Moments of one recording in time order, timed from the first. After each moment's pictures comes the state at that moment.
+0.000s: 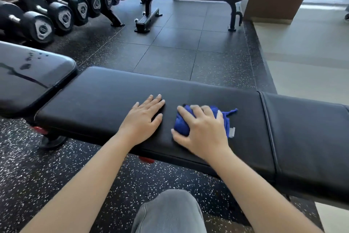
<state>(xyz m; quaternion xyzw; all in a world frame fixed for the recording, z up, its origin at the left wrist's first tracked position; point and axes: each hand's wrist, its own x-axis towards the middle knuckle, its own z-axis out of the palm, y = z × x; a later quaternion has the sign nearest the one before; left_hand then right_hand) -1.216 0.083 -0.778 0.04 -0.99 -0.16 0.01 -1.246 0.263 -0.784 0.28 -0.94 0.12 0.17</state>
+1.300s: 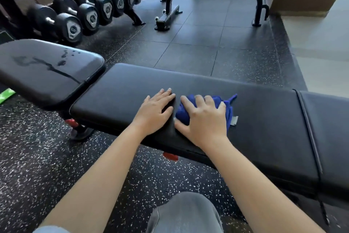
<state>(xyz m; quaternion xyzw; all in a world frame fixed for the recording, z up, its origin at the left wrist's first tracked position) -1.211 0.042 -0.781 0.06 -0.98 -0.21 0.04 -1.242 0.197 -0.786 0.28 -0.94 0.10 0.16</state>
